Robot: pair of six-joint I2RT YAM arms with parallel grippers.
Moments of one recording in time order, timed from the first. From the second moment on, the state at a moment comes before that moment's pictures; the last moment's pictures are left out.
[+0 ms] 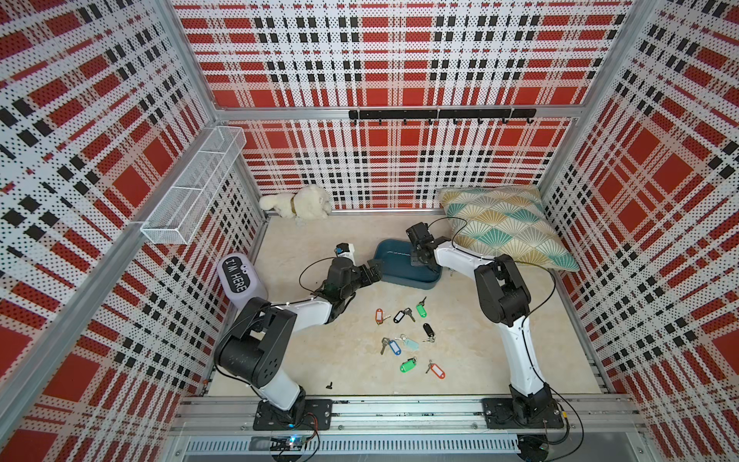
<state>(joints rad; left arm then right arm) -0.41 1.62 0.68 0.52 0.11 -0.70 0.51 2.28 1.74 -0.50 0.33 0.42</state>
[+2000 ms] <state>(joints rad) -1.02 1.34 0.62 0.76 0.06 -0.26 0.65 0.85 0.82 -0.29 -0.30 0.54</state>
